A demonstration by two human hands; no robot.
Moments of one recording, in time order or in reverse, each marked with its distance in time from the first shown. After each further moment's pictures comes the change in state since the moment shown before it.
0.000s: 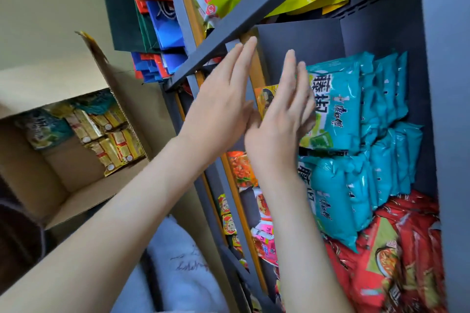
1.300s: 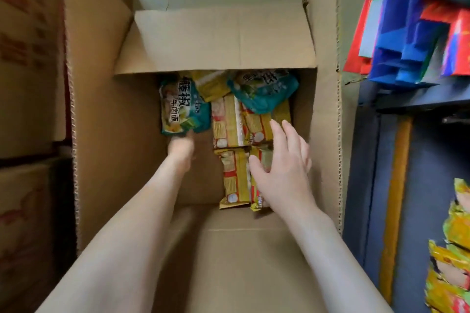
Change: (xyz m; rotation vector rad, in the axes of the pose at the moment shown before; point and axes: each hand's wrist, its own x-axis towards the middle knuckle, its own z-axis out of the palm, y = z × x) left_hand -0.225 -0.652 0.134 -0.554 0.608 -1.703; right_hand -0.140 -0.131 0.542 0.343 -0.936 -0.339
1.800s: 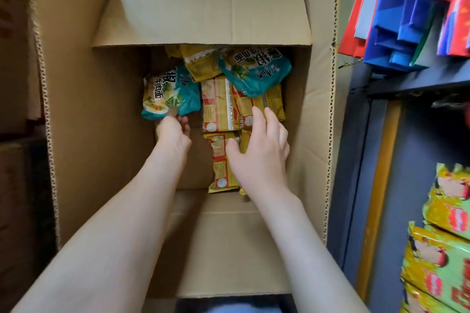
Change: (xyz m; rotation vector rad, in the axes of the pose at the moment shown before) left_hand -0.013 0.005 0.014 -0.793 0.059 -0.149; right_hand -0.005 -0.013 0.017 0.049 0.033 0.052
